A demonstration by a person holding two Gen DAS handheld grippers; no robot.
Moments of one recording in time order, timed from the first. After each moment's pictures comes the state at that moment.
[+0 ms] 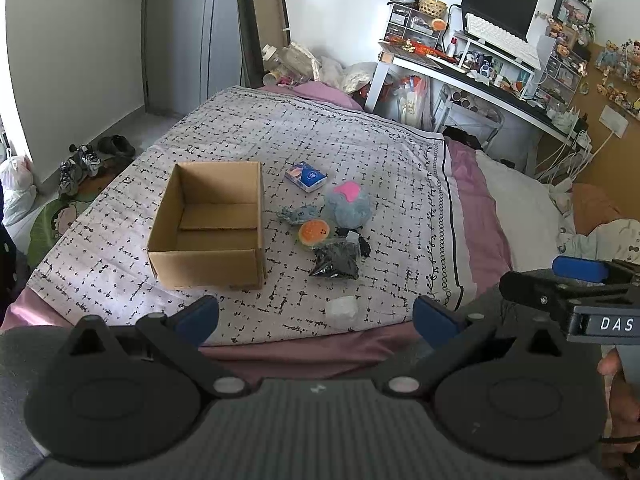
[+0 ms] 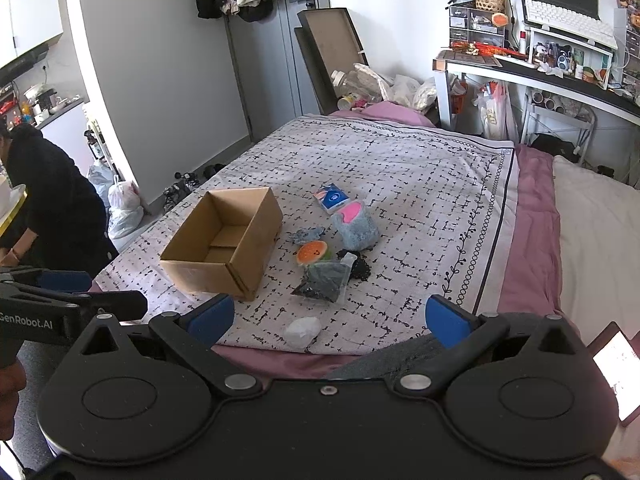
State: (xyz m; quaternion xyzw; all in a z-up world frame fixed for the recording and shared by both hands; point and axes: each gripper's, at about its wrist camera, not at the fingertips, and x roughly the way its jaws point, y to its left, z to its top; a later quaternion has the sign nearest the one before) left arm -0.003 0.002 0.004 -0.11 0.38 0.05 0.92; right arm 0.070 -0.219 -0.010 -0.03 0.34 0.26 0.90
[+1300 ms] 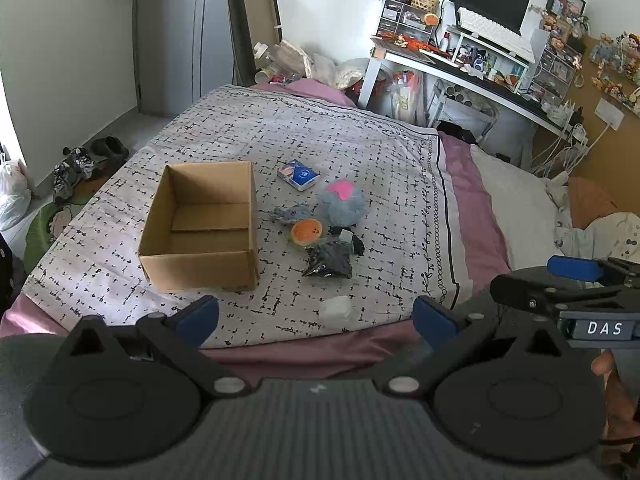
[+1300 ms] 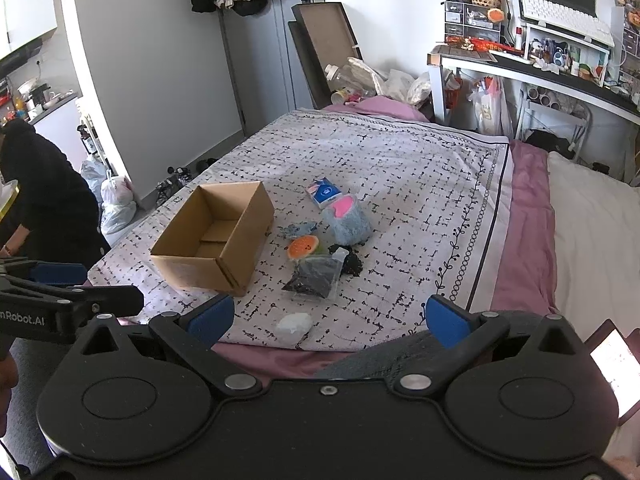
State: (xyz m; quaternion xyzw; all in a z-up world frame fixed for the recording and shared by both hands) left arm 0.005 -0.006 0.006 -0.10 0.38 0.04 0.92; right arm 0.076 -0.220 -0.014 -0.04 0.35 0.25 0.90
